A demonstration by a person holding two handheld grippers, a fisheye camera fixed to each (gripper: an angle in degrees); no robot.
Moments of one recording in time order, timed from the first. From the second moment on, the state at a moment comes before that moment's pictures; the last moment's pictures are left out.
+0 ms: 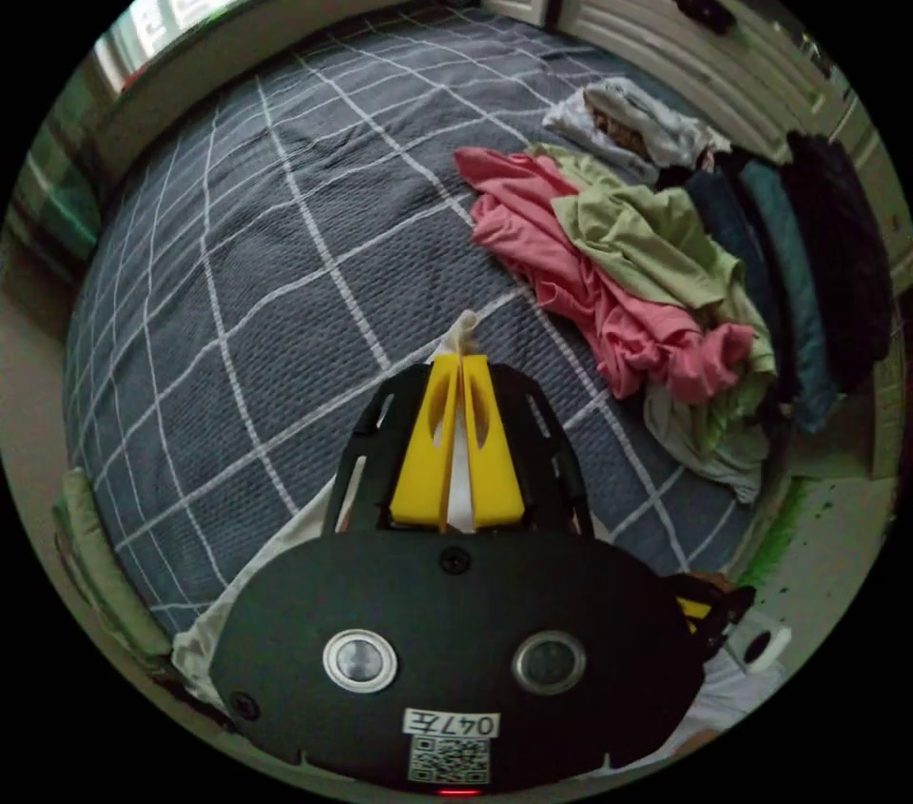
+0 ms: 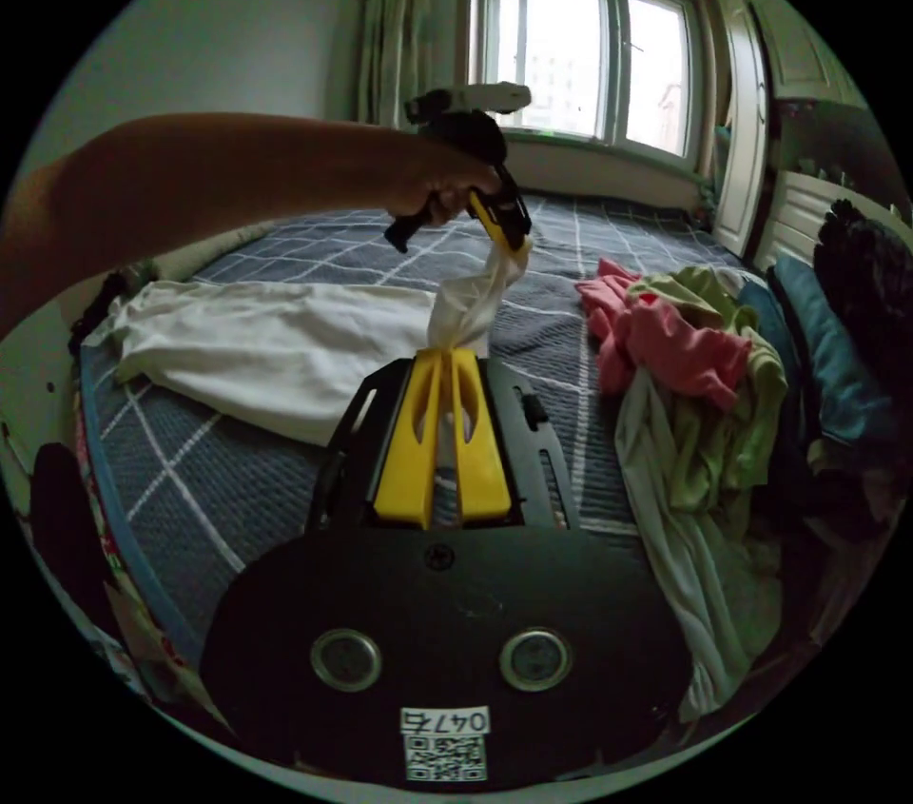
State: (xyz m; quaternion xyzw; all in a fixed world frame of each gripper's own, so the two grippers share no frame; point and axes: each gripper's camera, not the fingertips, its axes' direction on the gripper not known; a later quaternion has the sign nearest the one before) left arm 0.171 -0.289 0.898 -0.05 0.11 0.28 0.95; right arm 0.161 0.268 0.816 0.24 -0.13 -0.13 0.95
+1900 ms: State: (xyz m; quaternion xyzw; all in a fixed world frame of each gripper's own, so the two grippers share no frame) left arm -0.871 0.112 0.803 -0.02 0.09 -0.23 0.97; right arm -0.519 0.322 0.679 0.20 -0.29 -0.55 0.76
